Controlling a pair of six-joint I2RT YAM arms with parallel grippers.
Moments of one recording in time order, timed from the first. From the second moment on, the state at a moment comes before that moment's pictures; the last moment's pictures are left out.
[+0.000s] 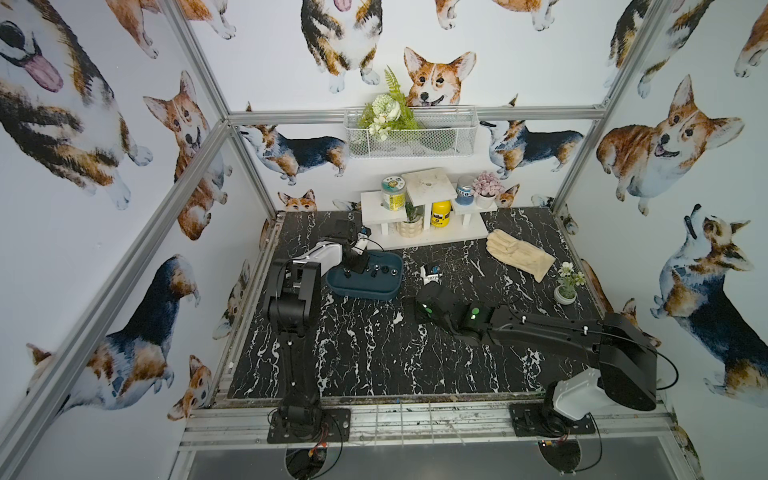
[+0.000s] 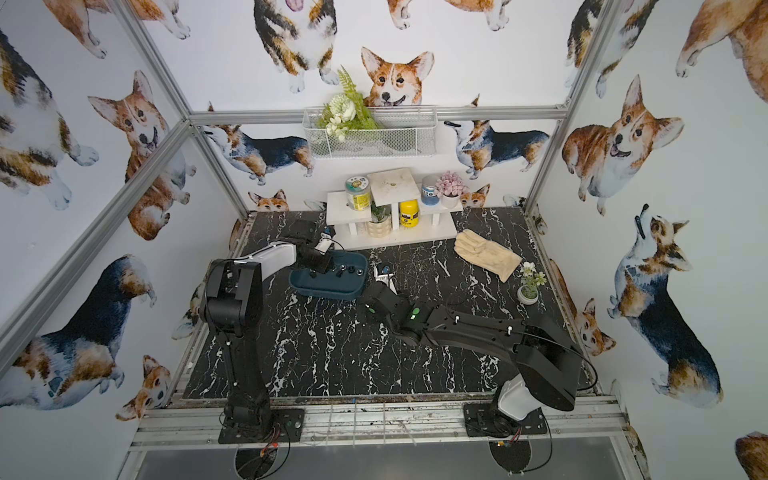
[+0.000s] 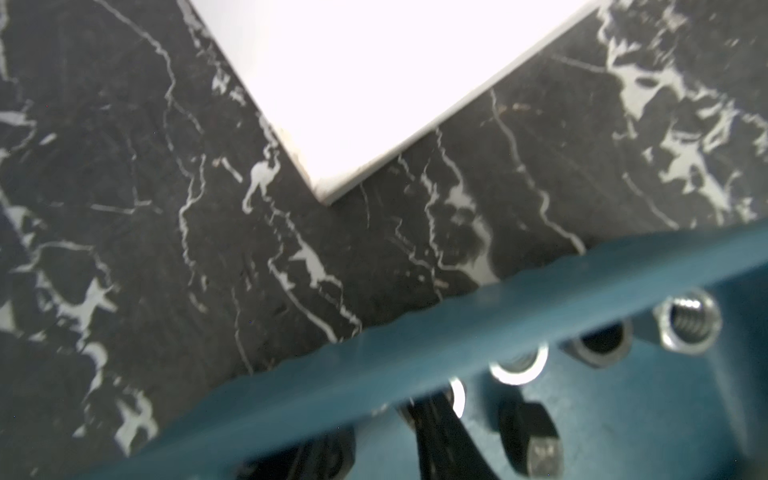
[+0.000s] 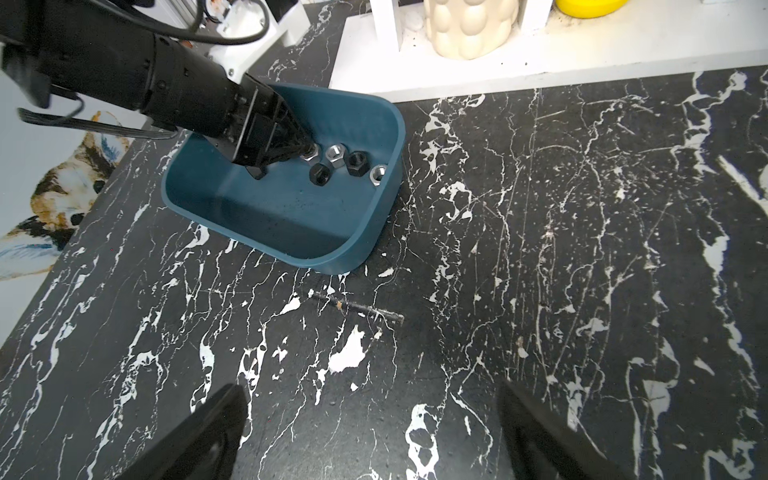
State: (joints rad) left arm -0.12 2.07 1.43 -0.47 0.19 0.28; right arm 1.00 1.54 1.03 -0.24 0.43 0.69
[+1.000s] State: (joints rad) left arm 0.29 1.43 1.04 -0.49 0.37 0.32; right arm 0.86 2.08 1.54 -0.43 0.44 0.86
